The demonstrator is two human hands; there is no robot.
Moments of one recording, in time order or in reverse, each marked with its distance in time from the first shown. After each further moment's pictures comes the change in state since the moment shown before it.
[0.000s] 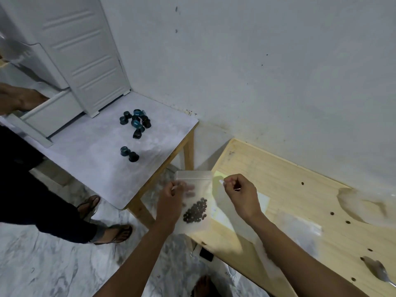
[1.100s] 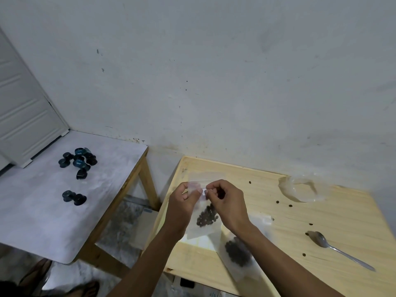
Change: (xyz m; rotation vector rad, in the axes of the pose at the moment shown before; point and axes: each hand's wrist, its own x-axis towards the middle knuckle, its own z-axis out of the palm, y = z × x) left_hand -0.030 0.050 0.125 0.005 -0.410 0.224; right_hand -0.038 -0.037 -0.087 -0.038 0.237 -0.103
